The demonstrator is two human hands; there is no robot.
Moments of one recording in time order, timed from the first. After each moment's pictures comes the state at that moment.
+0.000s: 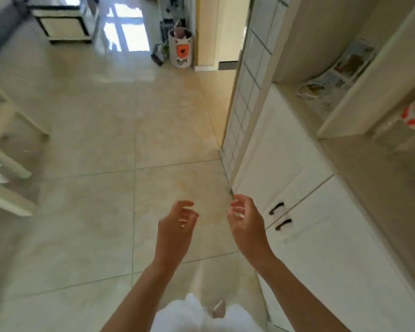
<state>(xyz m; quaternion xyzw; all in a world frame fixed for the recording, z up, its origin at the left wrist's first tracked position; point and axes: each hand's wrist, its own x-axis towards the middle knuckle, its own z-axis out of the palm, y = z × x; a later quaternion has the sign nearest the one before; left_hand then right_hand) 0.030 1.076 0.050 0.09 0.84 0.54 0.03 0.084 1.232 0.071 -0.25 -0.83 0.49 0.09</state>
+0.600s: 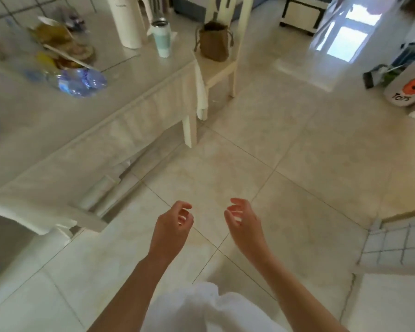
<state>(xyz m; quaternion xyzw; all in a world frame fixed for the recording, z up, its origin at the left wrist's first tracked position) 0.057 0.664 0.028 -0.30 0.84 0.45 -0.06 -0.031 0.821 0.032 0.09 -0.86 0.47 -0.18</state>
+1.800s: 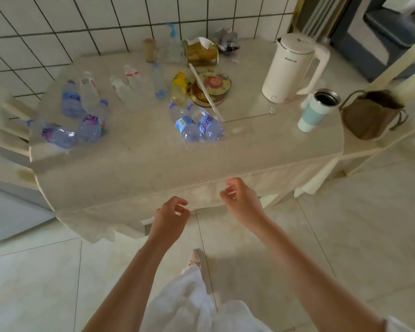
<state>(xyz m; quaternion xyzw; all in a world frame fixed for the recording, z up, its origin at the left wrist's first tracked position) -0.088 0.272 0.017 -0.60 0.63 0.46 -0.15 -0.276 0.315 0.048 0.44 -0.79 0.28 -0.32</state>
